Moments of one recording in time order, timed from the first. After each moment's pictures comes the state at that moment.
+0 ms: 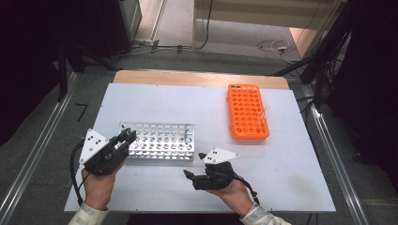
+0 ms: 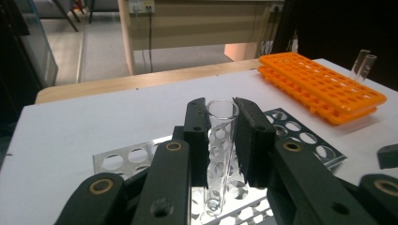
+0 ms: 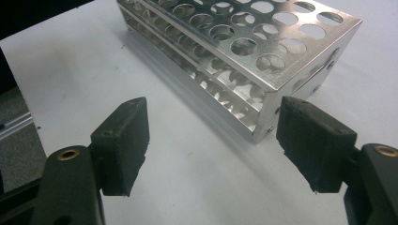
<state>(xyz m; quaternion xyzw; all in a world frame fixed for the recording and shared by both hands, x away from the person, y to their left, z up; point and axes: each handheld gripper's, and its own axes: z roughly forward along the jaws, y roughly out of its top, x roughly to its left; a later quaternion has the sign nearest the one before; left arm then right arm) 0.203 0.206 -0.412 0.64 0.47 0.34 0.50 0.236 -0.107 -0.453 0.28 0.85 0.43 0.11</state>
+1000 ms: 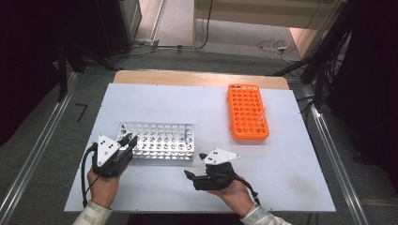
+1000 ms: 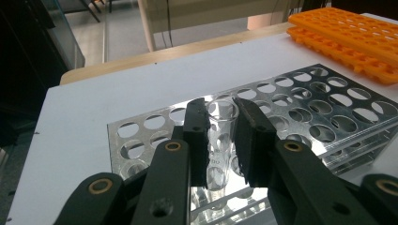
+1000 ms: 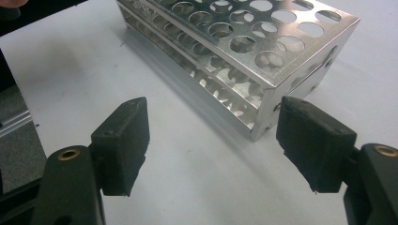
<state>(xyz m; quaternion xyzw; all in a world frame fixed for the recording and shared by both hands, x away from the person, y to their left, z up) 0.209 0.199 -0.443 0.67 0.48 0.36 0.44 0.235 -0.108 -0.454 0.28 0.85 0.43 0.11</state>
